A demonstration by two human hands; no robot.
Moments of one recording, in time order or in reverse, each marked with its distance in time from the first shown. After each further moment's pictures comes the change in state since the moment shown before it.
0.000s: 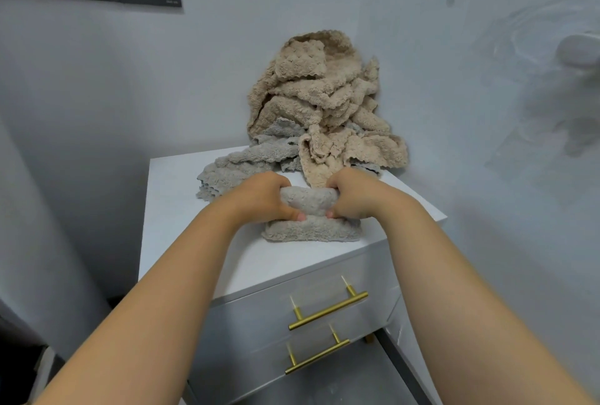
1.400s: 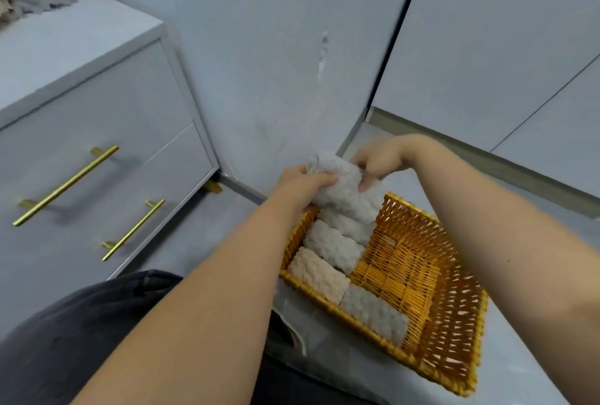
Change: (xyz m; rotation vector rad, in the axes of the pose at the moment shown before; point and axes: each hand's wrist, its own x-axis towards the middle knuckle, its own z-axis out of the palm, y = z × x) left_hand -0.103 0.252 0.336 -0.988 -0.625 -0.325; right_hand -0.320 0.299 0.124 0.546 -0.517 0.607
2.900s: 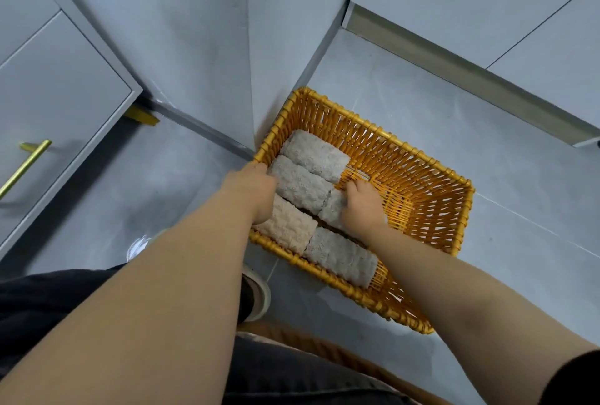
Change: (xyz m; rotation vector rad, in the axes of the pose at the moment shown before) left_hand 0.061 -0.111 0.000 1.816 -0.296 0.214; right_hand 0.103 0.172 0.223 -0.185 0.635 0.297
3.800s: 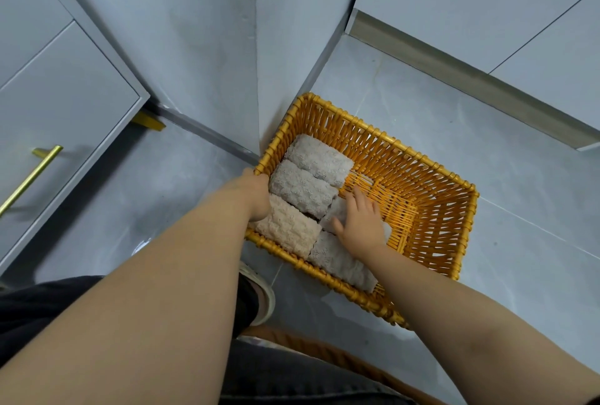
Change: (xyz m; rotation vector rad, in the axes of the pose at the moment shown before) left_hand 0.013 -0.020 0.011 -0.289 -0.117 -0.134; right_hand -0.024 -0.012 0.017 0.022 0.023 0.019
